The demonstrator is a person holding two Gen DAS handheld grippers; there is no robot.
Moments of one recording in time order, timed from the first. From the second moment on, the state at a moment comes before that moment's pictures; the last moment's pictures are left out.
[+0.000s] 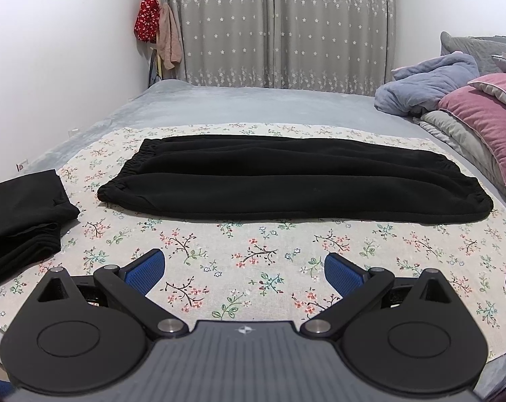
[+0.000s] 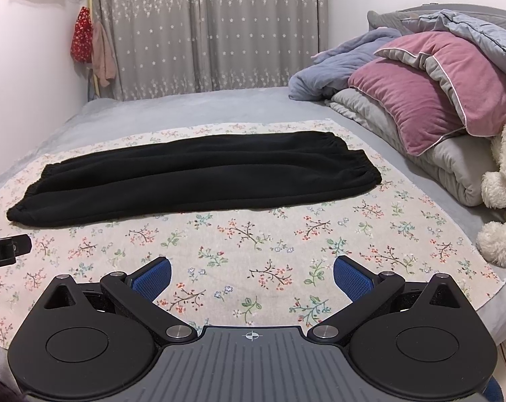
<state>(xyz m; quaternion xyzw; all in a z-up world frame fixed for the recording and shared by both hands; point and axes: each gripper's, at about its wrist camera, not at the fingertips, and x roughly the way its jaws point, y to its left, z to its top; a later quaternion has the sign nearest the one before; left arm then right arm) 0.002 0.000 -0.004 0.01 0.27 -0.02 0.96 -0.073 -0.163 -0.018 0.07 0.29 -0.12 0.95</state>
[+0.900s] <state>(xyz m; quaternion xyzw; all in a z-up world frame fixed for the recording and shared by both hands) 0.134 0.080 -0.012 -0.09 0.35 0.05 0.93 0.062 -0.247 -0.011 0.05 0.31 -0.09 0.94</state>
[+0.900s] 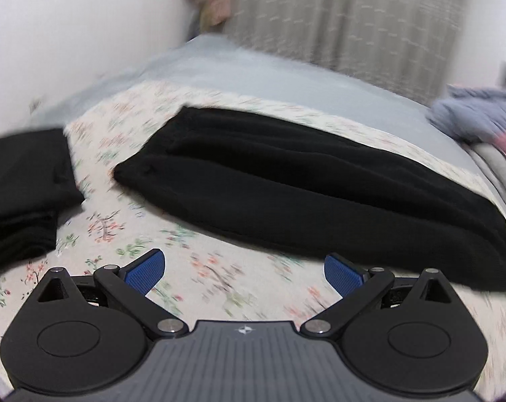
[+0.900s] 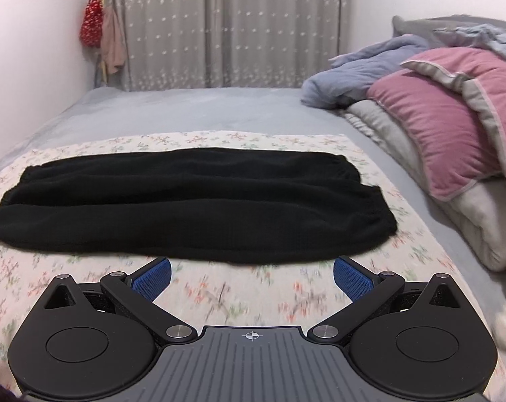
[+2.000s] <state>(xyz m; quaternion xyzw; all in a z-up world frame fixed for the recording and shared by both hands) 0.246 0.218 -0.085 -0.36 0.33 0.10 0.87 0.127 -0.454 -0.097 0.42 0.22 -0.24 0.85</state>
